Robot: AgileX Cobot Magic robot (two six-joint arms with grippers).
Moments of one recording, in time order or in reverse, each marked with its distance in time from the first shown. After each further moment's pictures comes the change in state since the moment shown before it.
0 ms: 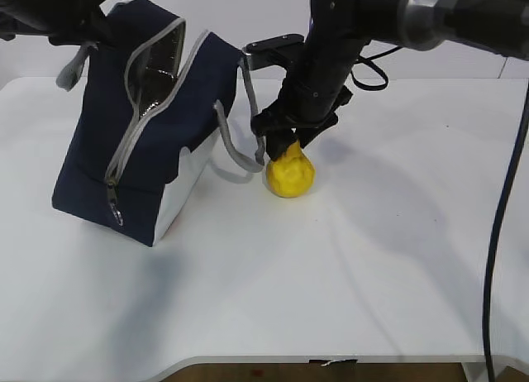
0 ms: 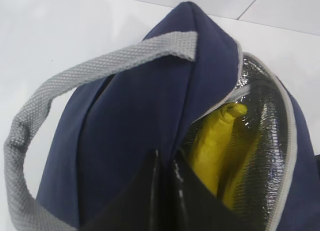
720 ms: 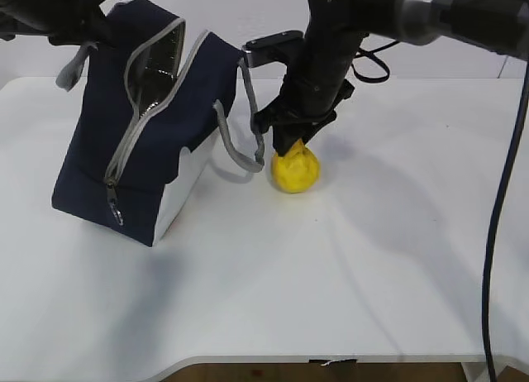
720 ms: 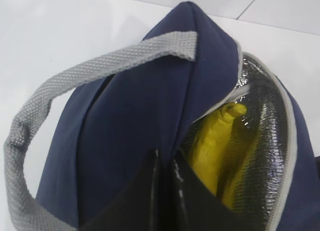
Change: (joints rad) left arm 0.000 0.000 0.000 0.000 0.000 0.000; right arm 0.000 0.017 -0.055 -0.030 0.064 0.000
